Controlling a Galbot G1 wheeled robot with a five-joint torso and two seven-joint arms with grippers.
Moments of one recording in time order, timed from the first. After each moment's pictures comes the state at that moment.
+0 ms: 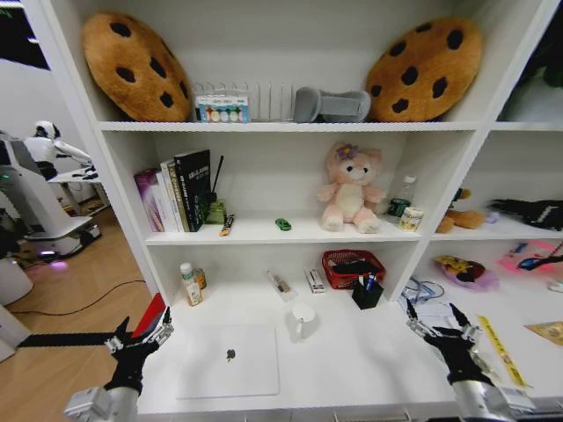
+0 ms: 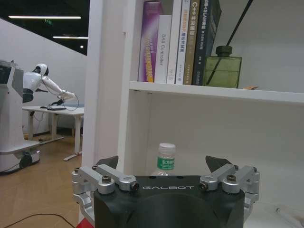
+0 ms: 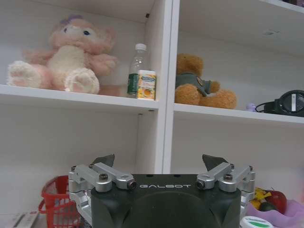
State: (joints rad) left arm 1.93 -1.24 -0.71 -2.40 -0.45 0.01 -0.34; right arm -1.91 1.17 0.92 2.16 0.46 0.25 0.15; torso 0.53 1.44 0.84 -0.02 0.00
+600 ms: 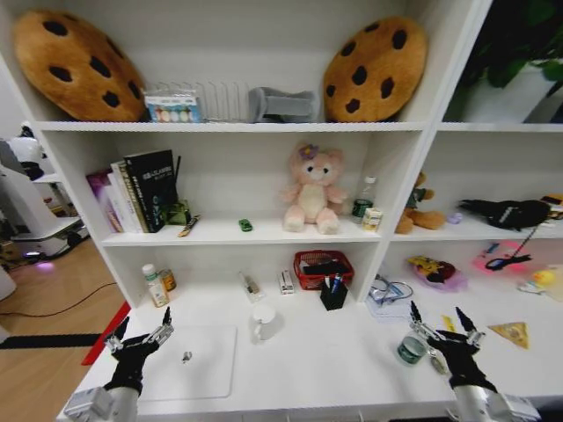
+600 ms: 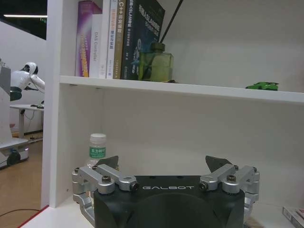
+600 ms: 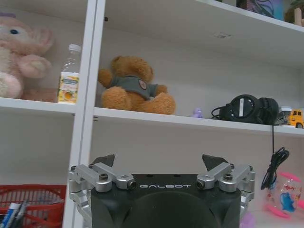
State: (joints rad) left arm 1.93 -1.24 -0.71 -2.40 -0.45 0.01 -0.34; right arm -1.94 1.20 0.93 2.20 0.44 0.27 0.18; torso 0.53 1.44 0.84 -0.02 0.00
